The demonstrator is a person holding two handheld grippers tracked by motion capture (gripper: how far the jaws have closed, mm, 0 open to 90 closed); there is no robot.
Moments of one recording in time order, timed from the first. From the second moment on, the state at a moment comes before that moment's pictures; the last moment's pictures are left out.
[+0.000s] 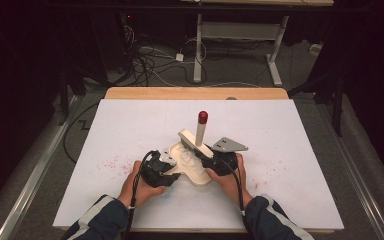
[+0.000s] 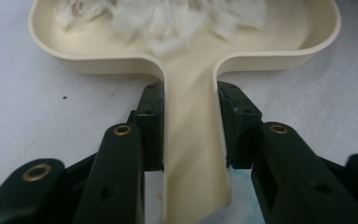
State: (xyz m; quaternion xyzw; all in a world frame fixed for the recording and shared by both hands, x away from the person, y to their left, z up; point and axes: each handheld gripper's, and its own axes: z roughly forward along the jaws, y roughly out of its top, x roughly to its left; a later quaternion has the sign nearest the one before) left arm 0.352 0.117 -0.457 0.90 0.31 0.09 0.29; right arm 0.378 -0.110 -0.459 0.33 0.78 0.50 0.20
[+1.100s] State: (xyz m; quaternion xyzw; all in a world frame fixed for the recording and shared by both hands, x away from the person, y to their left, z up) left arm 0.352 0.124 -0.458 0.91 0.31 0.09 0.27; right arm 0.371 -0.154 -0.414 0.32 0.77 0.49 0.27
